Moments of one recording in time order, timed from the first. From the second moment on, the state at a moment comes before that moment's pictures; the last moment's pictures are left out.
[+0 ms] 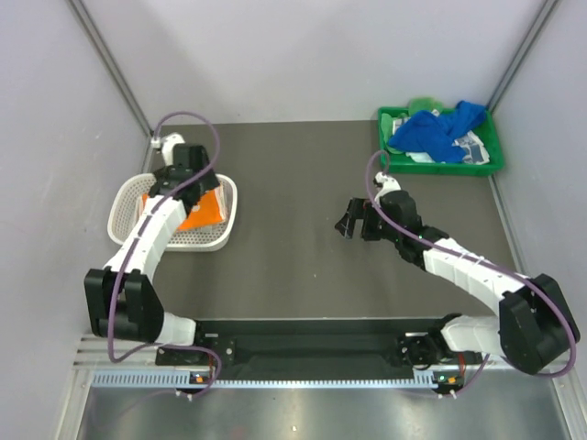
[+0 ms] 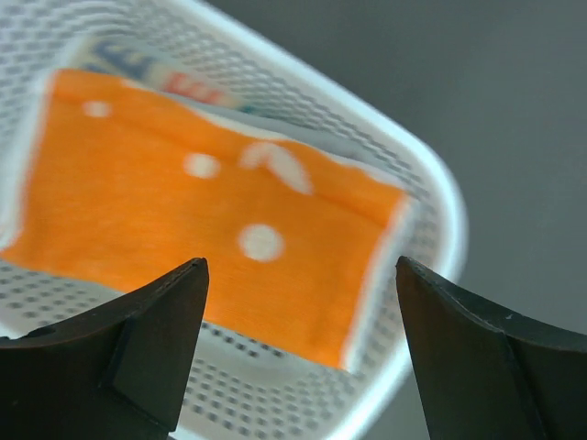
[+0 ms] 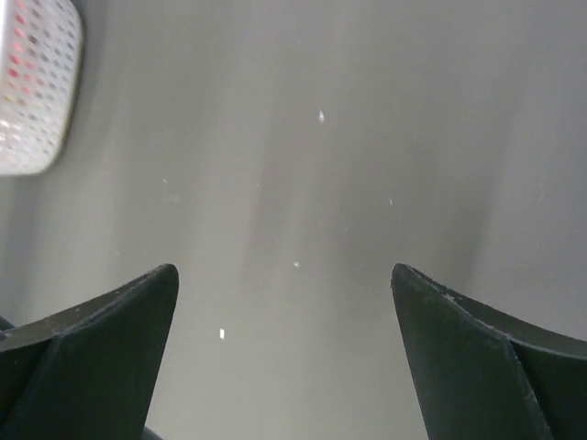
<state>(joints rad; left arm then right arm) -0.08 1.41 1.17 -0.48 -0.43 -0.48 0.52 1.24 0.67 0.00 -0.09 0.51</state>
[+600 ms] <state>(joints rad) -0.72 1.42 1.06 -0.34 -0.28 -0.55 0.52 1.12 0.75 -0.08 0.03 0.48</state>
